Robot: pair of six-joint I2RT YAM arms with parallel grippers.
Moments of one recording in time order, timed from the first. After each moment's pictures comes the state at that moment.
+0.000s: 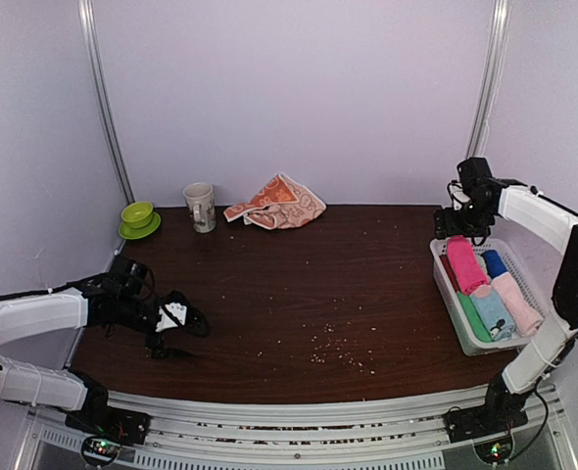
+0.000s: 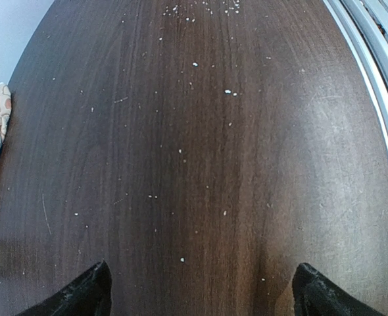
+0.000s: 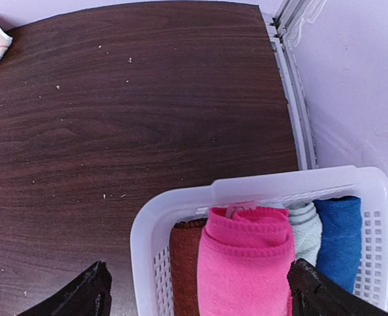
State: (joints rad) left arm -0.39 1.15 0.50 -0.34 0.56 1.14; right arm 0.08 1.59 1.36 -0.70 0.17 0.06
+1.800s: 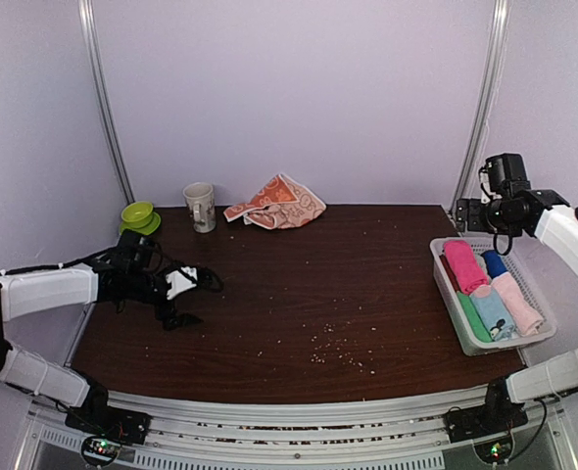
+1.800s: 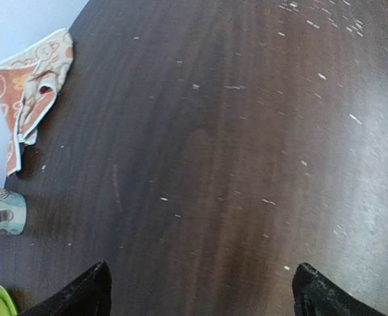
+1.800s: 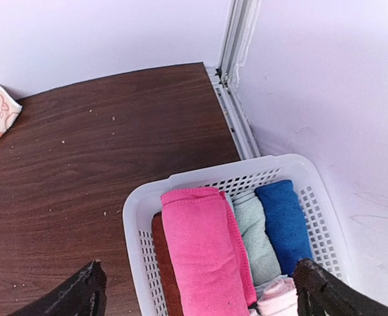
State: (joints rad) left arm -0.38 1.28 0.66 -0.26 0.39 0.93; right arm 0.12 1.24 1.20 -0.67 0.32 0.17
